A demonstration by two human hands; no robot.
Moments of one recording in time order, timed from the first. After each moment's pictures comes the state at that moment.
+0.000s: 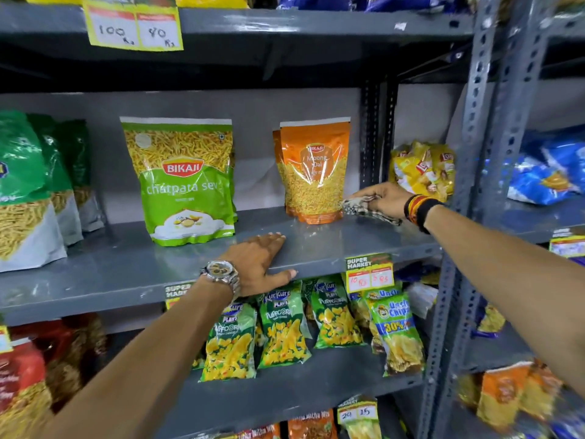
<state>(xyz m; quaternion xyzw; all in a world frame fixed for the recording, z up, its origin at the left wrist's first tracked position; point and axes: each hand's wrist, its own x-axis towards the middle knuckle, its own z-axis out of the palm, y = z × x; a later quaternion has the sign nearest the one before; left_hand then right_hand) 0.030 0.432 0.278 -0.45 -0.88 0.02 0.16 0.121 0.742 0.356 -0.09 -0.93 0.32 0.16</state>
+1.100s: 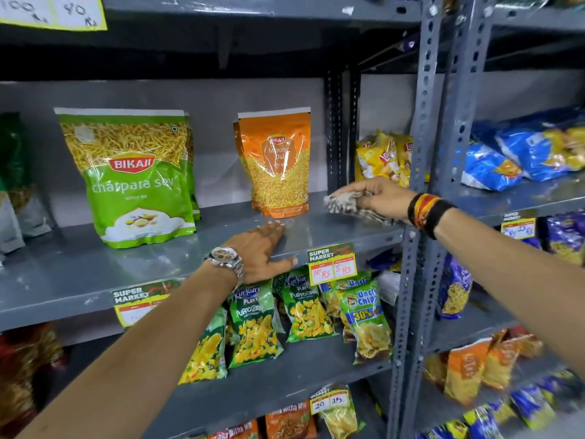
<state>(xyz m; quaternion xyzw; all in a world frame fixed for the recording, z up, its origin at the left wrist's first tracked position) 0.039 0.504 0.280 -0.49 -0.87 0.02 0.12 0.184 0.763 0.352 -0.03 -0.93 0.33 0.15</state>
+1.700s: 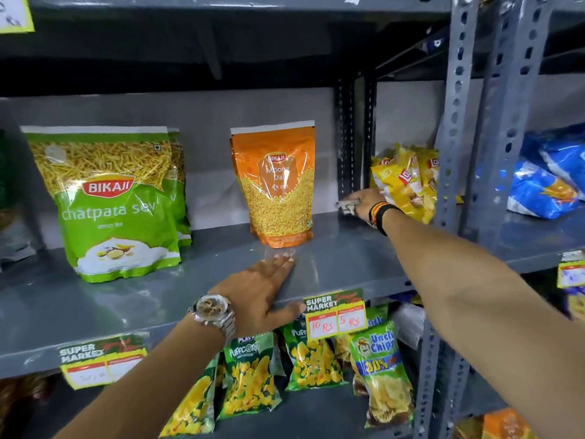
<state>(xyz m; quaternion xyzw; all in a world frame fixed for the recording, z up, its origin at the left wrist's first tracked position) 0.031 0.531 0.270 -0.50 -0.86 0.01 0.12 0.000 0.866 0.327 -0.20 -0.88 0.35 0.24</state>
